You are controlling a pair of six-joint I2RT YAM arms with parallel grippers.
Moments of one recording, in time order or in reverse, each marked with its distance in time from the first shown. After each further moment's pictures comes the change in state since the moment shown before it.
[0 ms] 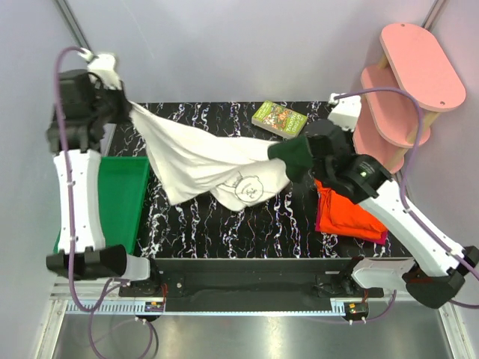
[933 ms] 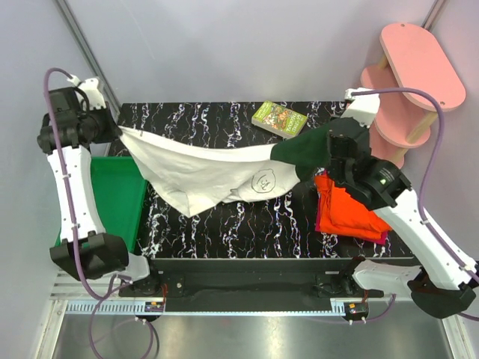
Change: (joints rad) left arm 0.243 0.000 -0.078 -0.106 0.123 0.010; right arm -0.045 -0.097 0.026 0.105 -0.043 -0.150
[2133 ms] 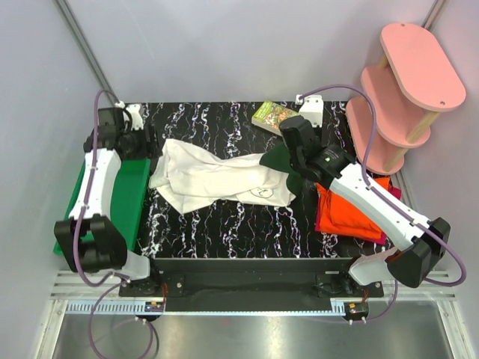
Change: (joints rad) left arm -0.192 0.113 -0.313 0.227 -0.116 -0.057; right arm -0.002 0.267 -0.064 0.043 -0.131 0.089
